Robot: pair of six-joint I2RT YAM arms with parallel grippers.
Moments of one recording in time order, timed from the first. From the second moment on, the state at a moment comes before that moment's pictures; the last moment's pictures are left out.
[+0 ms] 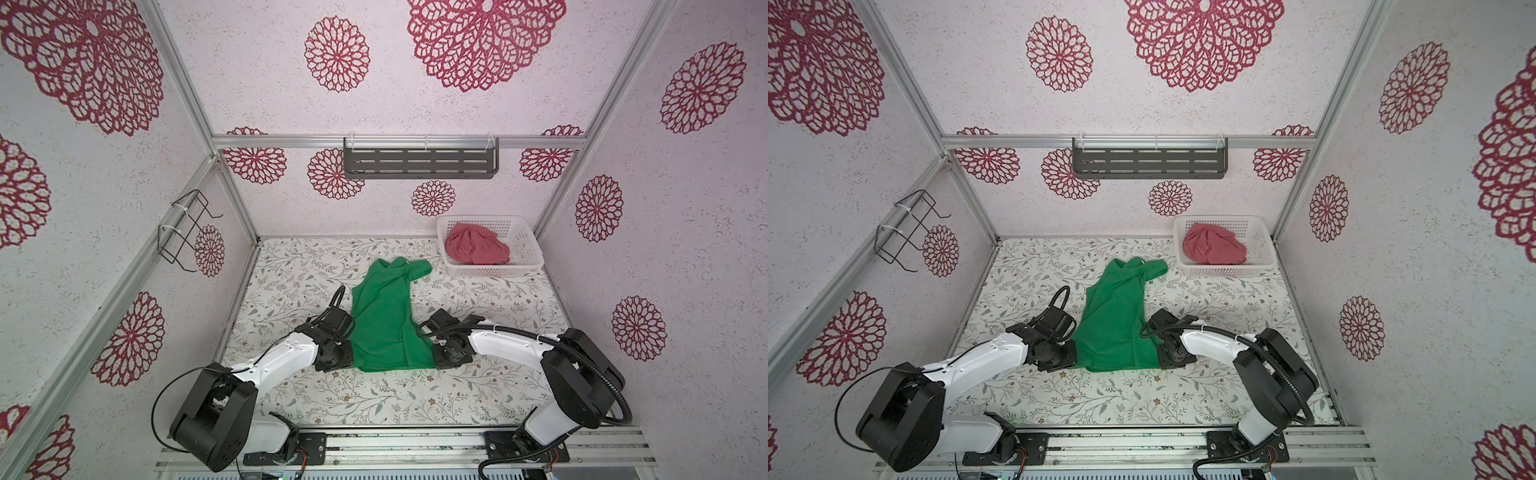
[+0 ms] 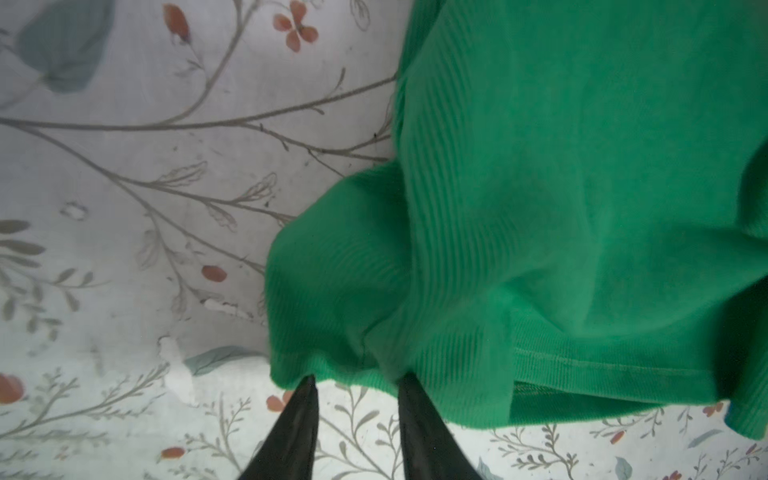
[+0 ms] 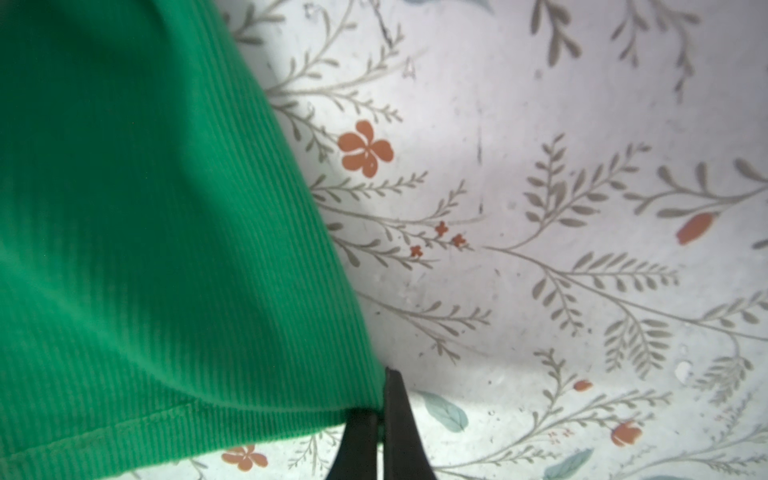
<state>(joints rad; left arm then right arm) -0.51 1.39 0.70 -0.64 0.04 -0.67 0.75 1.59 0.87 -0.70 0.07 0.54</state>
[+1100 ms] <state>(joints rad) -0.45 1.14 1.17 -0.80 -0.11 -0.54 0.65 1.50 1.43 -0.93 0.30 0.28</state>
